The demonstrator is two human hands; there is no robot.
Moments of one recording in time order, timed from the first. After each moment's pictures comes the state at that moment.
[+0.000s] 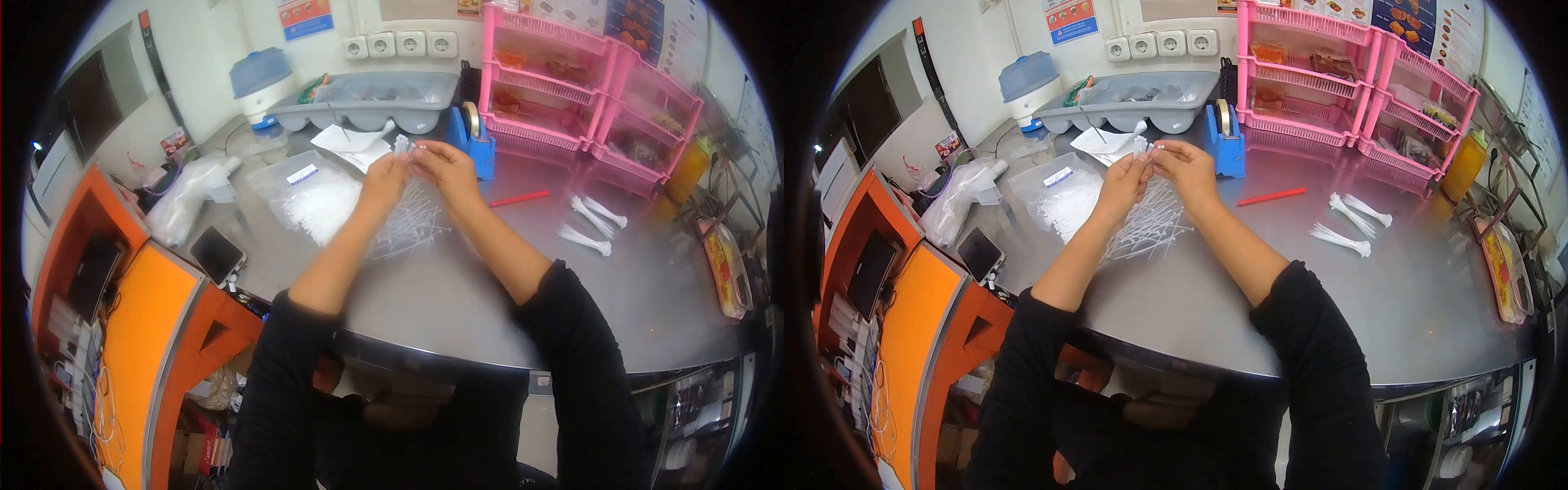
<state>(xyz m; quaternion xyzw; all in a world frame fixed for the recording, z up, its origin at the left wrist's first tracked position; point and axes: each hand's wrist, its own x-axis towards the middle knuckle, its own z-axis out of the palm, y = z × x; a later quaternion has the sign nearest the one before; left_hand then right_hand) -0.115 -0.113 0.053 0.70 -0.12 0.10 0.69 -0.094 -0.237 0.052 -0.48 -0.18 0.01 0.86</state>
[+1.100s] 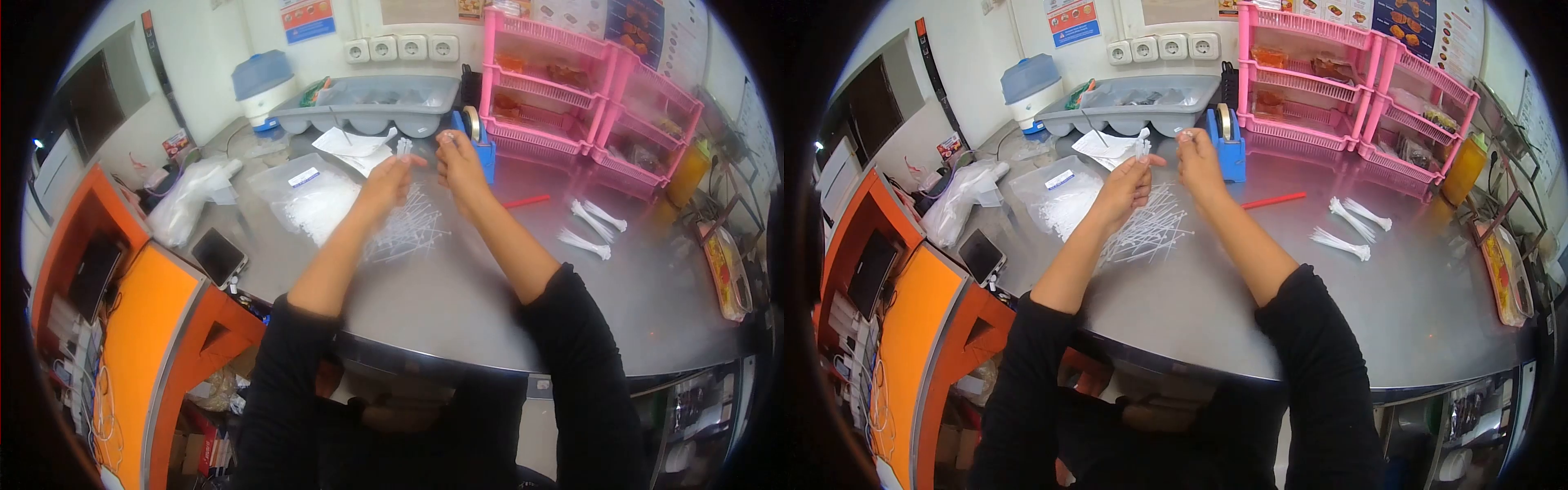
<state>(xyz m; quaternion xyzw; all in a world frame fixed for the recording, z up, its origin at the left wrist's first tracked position) -0.121 -0.107 0.063 0.67 -0.13 -0.02 0.73 -0.074 -0.254 0.056 -0.53 -0.17 0.02 0.83</state>
